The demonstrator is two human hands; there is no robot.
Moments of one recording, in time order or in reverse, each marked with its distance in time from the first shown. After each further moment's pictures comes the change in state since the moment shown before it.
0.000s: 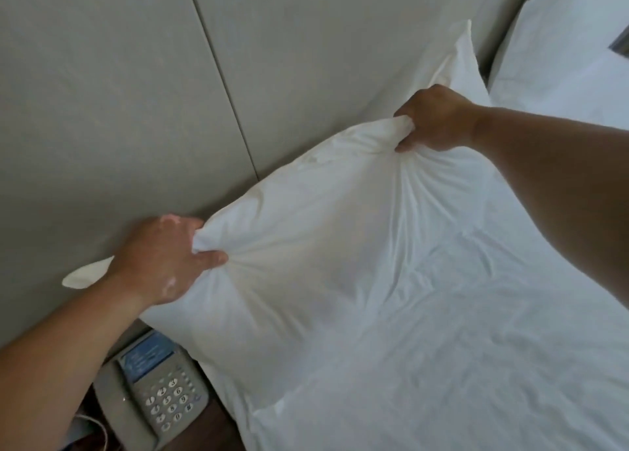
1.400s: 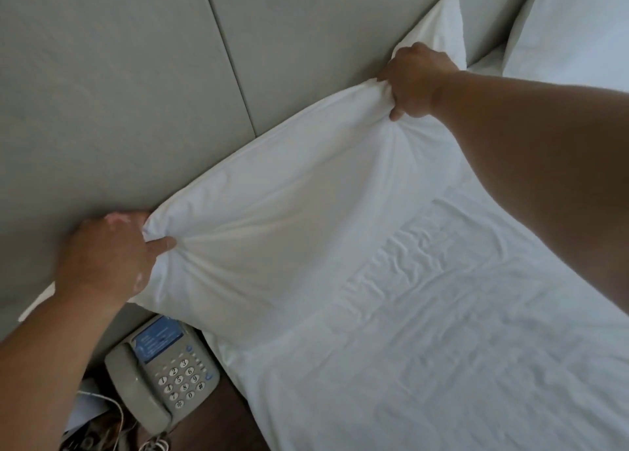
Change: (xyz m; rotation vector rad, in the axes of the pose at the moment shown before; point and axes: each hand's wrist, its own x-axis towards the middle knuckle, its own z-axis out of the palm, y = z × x) left_hand 0.016 -0.083 0.026 0.166 0.191 -0.221; right_hand 0.052 -0.029 0.012 -0.123 0.036 0.140
